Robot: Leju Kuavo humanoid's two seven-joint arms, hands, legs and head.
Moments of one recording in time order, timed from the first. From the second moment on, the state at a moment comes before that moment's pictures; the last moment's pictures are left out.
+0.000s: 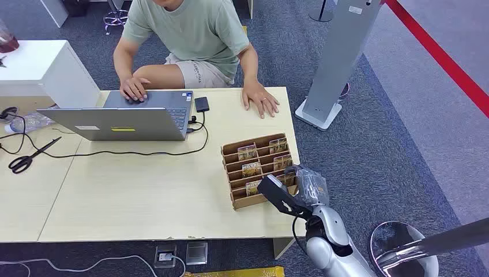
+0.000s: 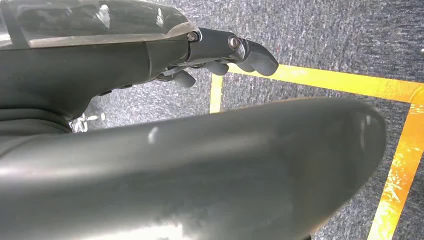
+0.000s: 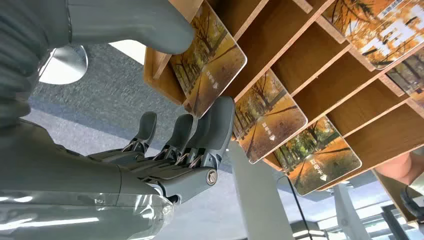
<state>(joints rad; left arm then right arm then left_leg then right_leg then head) -0.10 0.13 -1.05 -0.21 1.34 0.16 0.04 -0.18 -0.12 0.62 -1.39 0.93 -0.28 0.37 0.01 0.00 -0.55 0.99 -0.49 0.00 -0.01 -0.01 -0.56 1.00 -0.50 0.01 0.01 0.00</state>
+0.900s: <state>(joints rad) -0.10 0.13 -1.06 -0.21 1.34 0.15 0.04 -0.18 -0.11 0.62 -1.37 0.89 -0.28 0.36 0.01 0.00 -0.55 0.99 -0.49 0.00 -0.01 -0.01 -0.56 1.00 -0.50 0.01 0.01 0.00</state>
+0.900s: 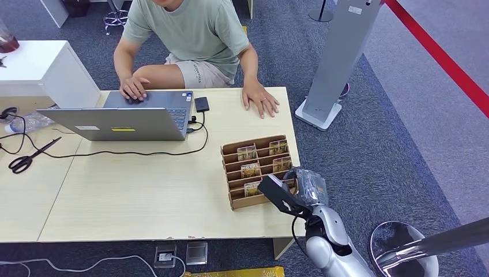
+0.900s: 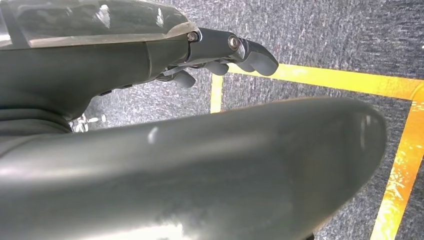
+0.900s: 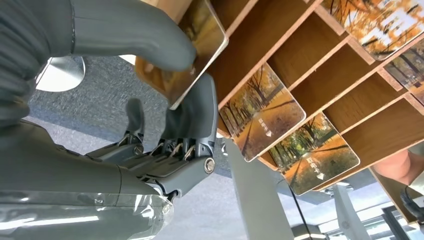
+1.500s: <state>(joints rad) -0.10 0.13 -1.07 -0.21 1.34 0.15 0.04 -0.17 -0.11 0.62 -1.37 0.87 -0.27 0.36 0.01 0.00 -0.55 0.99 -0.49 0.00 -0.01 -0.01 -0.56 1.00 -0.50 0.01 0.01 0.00</state>
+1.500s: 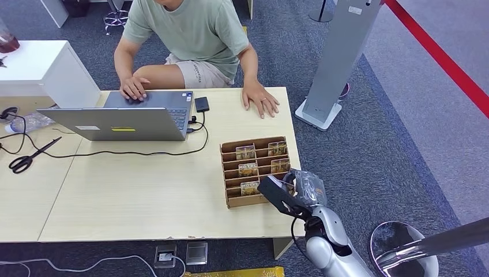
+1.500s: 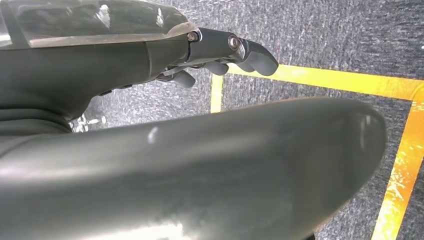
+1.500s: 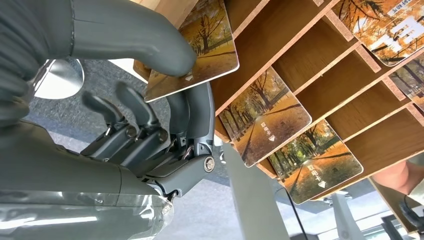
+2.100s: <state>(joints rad) -0.10 0.13 -1.07 -0.21 1.33 0.15 0.02 -0.17 -0.11 0.62 -1.38 0.90 -0.32 0.33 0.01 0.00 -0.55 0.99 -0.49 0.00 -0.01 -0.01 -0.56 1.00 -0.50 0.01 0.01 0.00</state>
